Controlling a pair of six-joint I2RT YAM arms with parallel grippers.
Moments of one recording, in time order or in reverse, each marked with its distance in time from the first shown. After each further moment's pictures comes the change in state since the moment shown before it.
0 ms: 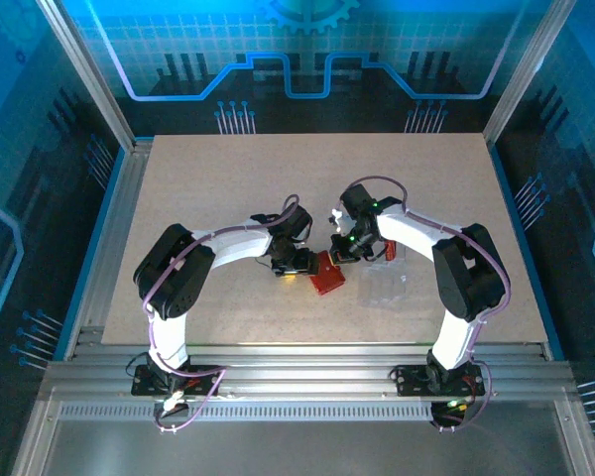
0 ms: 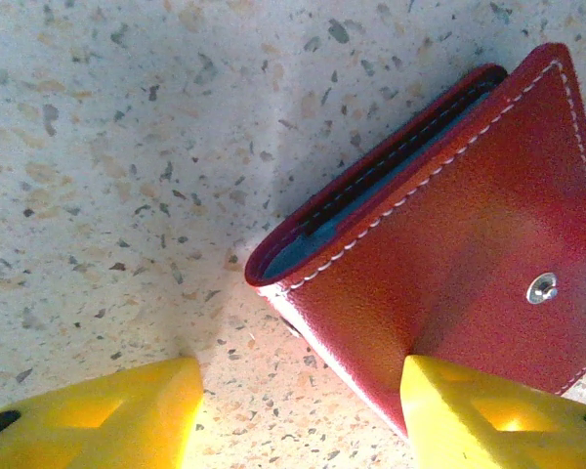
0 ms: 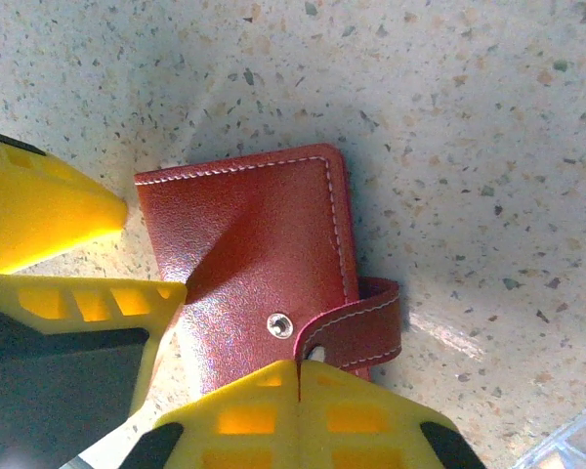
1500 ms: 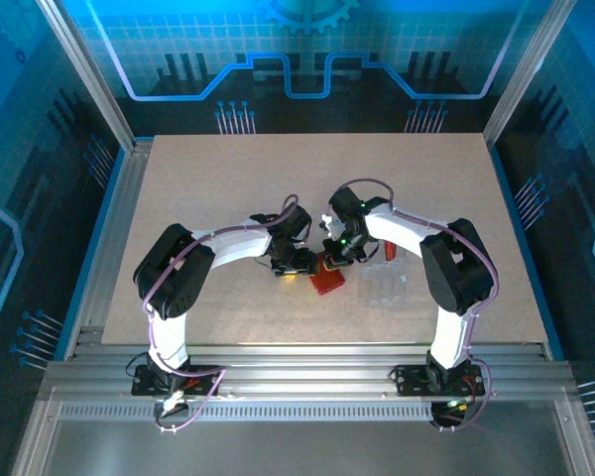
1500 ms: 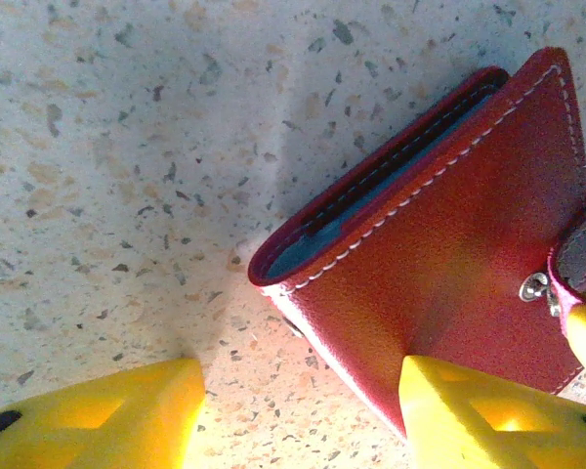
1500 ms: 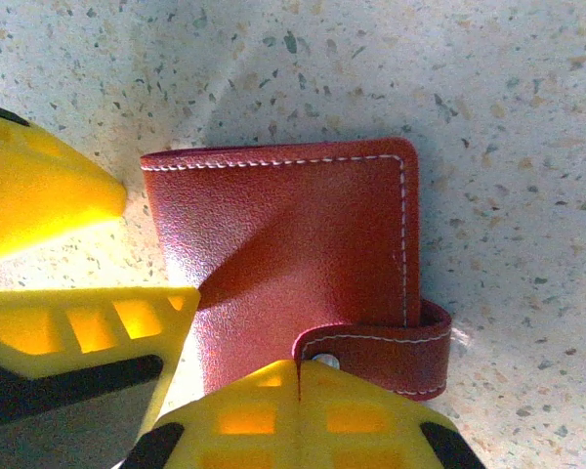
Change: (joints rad) left arm 0.004 0.000 -0.005 0.005 0.007 -0.002; right arm 0.051 0.072 0.054 -0.042 0.008 -0.026
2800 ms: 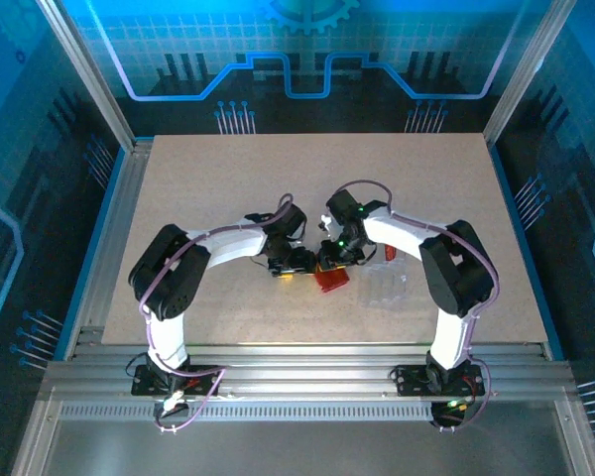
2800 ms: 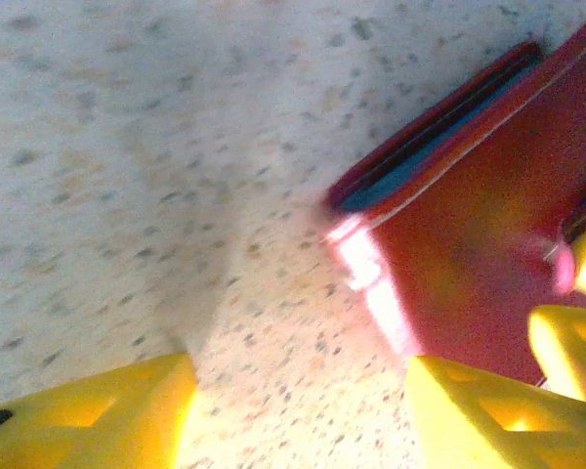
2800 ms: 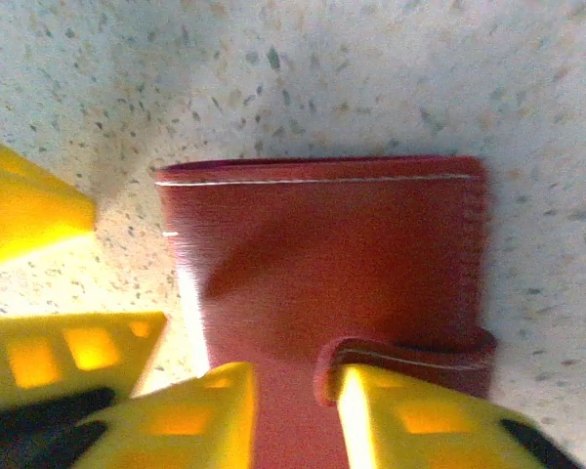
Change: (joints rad) left arm 0.039 -0.042 -0.033 0.008 0.026 0.002; right arm 0.026 -0.019 -0.020 0.052 0.050 0.055
